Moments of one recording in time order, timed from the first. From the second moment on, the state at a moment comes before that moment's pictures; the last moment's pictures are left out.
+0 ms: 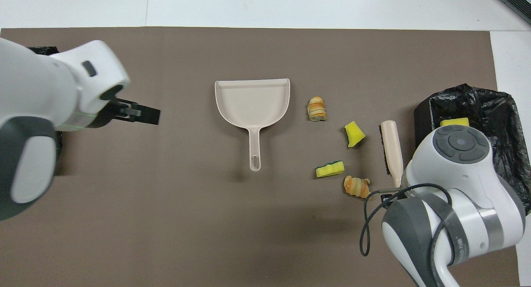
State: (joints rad) left arm -0.34 0.03 -0.04 -1.68 -0.01 1.90 -0.11; right arm 0.02 -0.16 0.19 -2.19 -0.10 1.65 0.21
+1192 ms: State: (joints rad) left arm -0.65 0.37 -0.04 -1.81 -0.01 2.32 -0.49; right arm 0.00 0.00 0.20 -2.20 -0.12 1.81 0.12
